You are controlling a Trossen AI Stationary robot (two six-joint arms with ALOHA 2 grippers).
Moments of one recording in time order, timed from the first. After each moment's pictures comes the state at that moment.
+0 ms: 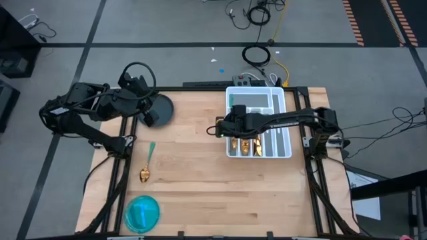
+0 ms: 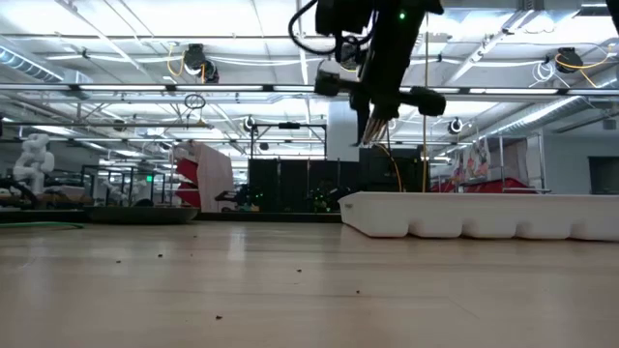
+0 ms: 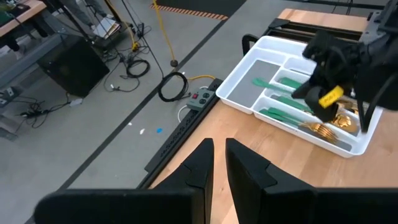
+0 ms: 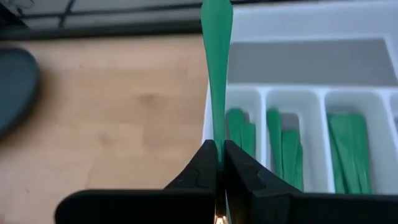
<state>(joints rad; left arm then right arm) -0.11 1.24 1.83 -1.38 -0.72 -0.33 -0.04 1.83 1.46 -0.90 0.72 1.44</state>
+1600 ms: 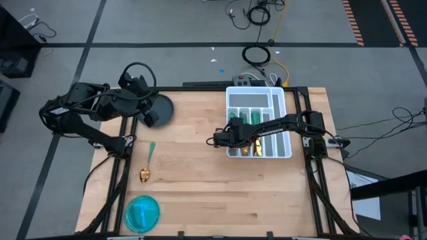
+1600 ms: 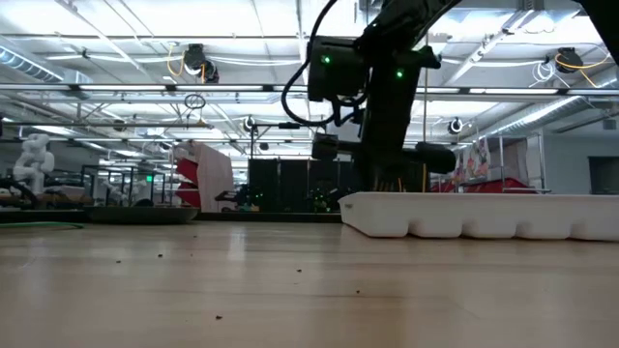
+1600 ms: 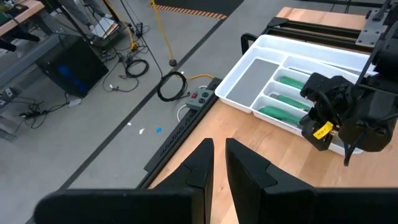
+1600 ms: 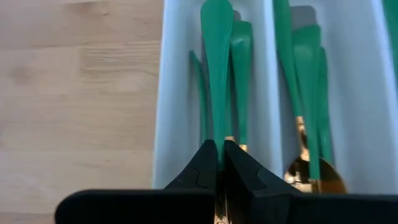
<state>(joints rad) -0.11 1.24 1.83 -1.38 -0.71 -0.33 -0.02 1.99 1.35 -0.78 0.57 1.59</state>
